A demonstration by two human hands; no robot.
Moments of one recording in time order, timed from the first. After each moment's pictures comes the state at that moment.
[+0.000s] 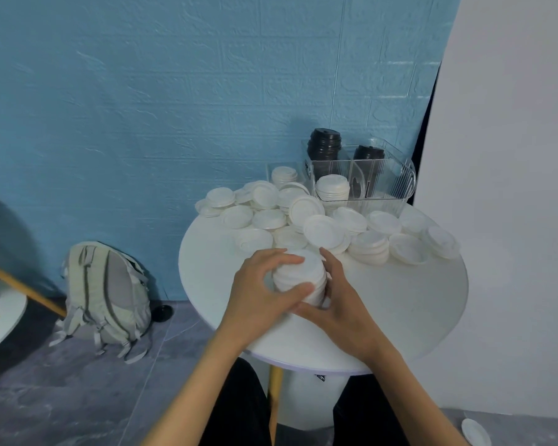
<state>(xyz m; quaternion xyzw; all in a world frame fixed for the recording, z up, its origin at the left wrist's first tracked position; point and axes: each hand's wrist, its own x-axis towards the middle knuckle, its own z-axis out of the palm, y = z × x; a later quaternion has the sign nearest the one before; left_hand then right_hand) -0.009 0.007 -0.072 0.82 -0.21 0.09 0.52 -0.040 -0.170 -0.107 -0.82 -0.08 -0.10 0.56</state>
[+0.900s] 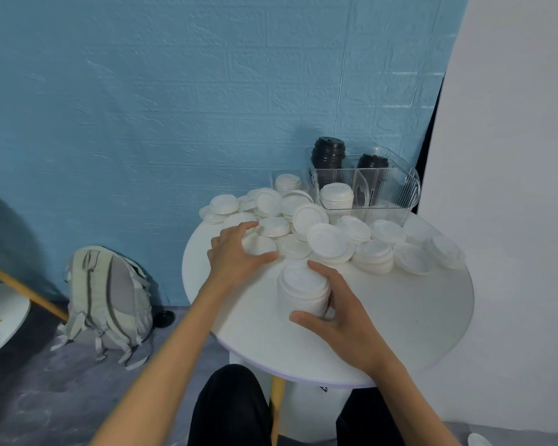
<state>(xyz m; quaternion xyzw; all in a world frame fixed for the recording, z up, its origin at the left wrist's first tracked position) 0.094 0.029 -0.068 0.93 -0.04 0.06 0.37 -0.041 -0.172 -0.106 -0.84 -0.09 -0.13 0.52</state>
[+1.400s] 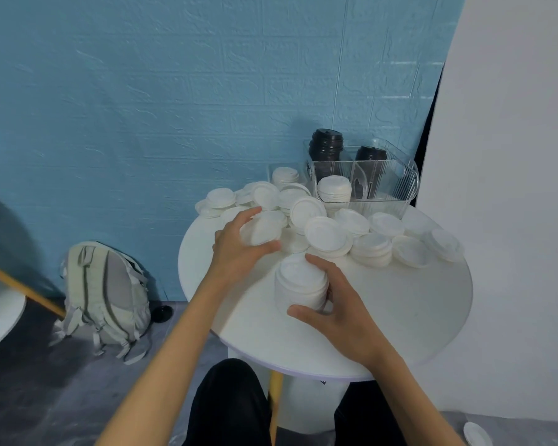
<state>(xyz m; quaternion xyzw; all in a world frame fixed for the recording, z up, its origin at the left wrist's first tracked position) 0.078 0.023 -0.057 0.84 -0.09 0.07 0.52 -0.041 -0.171 -0.106 -0.84 -0.09 -0.11 0.53</state>
